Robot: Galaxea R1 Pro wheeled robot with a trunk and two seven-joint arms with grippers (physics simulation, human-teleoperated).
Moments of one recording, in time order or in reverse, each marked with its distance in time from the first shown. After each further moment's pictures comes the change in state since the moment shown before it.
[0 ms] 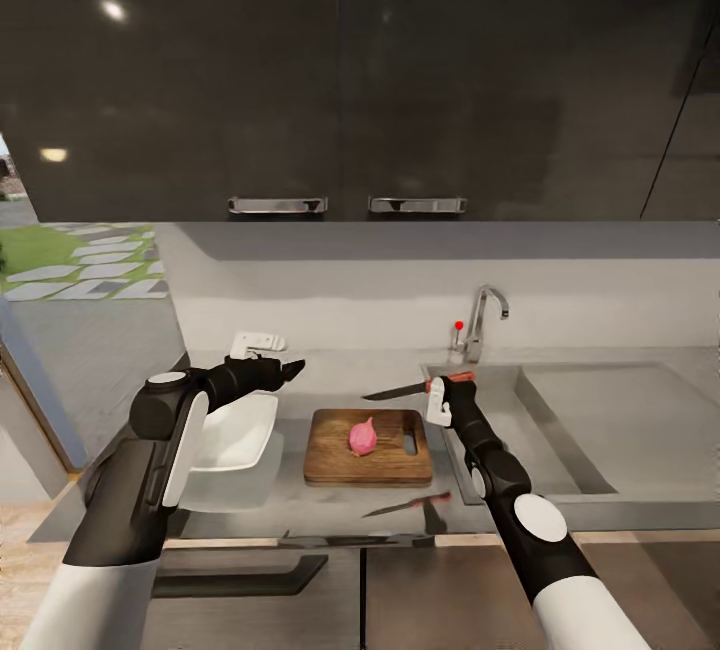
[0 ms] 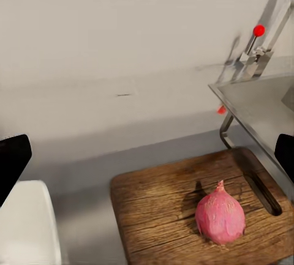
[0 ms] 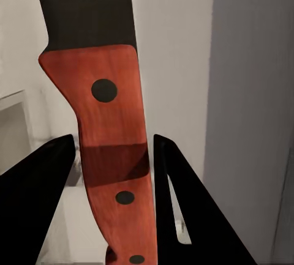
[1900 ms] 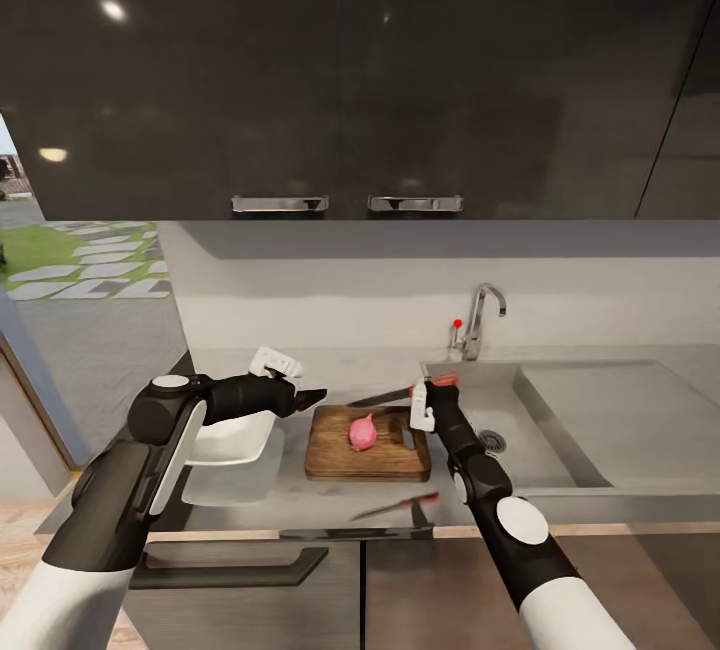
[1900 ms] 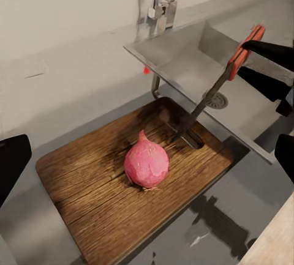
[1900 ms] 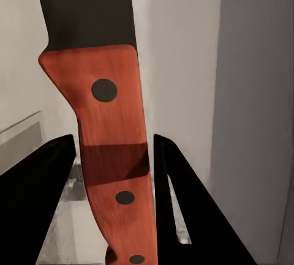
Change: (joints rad) left arm 0.000 0.118 -0.129 0.000 -0.003 0.004 -0.317; right arm 0.001 0.027 0.074 0.023 -0.007 0.048 0.000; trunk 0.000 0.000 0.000
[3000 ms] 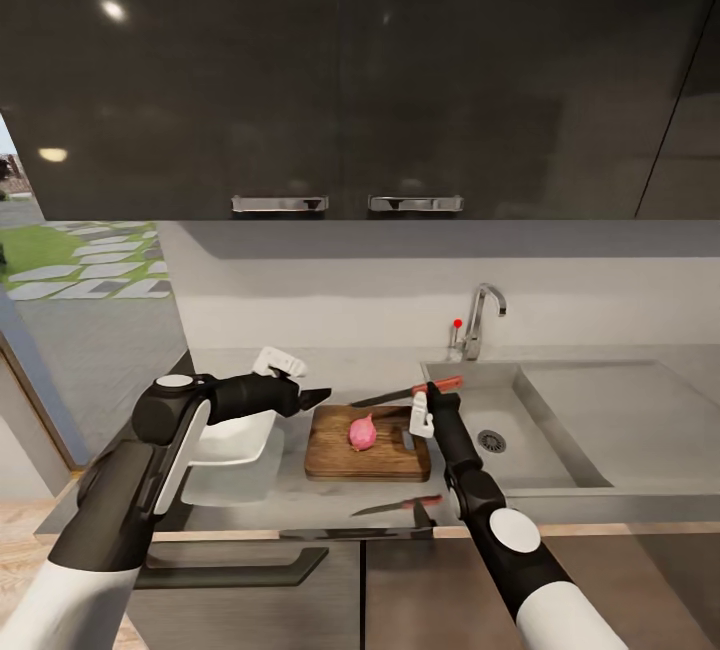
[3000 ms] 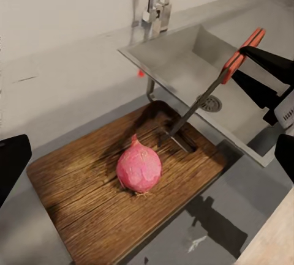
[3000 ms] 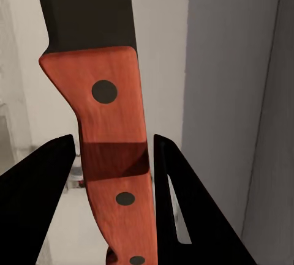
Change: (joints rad) left arm -0.001 -0.017 0.000 0.000 0.000 0.002 -0.001; right arm 0.001 0.000 0.030 0.114 0.007 0.068 -0.247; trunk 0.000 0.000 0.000
